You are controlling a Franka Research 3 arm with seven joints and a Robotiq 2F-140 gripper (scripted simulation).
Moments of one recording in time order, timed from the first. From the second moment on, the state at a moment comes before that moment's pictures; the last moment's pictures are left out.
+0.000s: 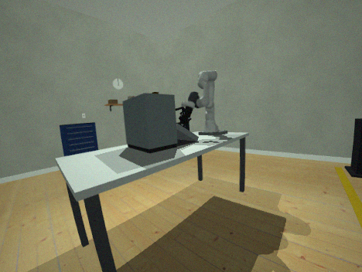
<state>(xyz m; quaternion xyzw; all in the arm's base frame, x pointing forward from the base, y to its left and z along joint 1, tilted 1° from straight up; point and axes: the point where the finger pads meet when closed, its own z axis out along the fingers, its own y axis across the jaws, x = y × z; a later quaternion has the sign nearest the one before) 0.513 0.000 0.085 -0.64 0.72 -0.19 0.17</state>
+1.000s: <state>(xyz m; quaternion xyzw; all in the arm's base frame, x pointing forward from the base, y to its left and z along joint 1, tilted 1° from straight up) 0.514 0.001 0.089 -0.64 0.73 -0.19 0.17</state>
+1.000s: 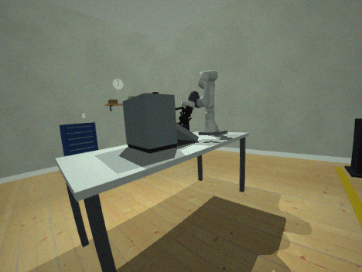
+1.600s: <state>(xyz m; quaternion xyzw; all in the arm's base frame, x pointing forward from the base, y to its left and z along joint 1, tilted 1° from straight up) 0.509 0.002 0.110 -0.63 0.73 -0.20 0.17</state>
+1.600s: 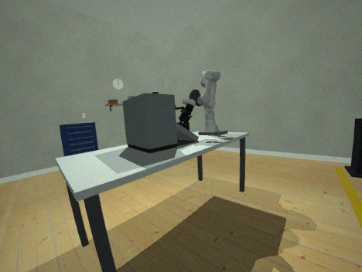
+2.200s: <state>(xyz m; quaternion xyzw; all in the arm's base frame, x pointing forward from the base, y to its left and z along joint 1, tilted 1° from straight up) 0.504 -0.007 0.119 -0.63 0.73 -0.19 0.17</state>
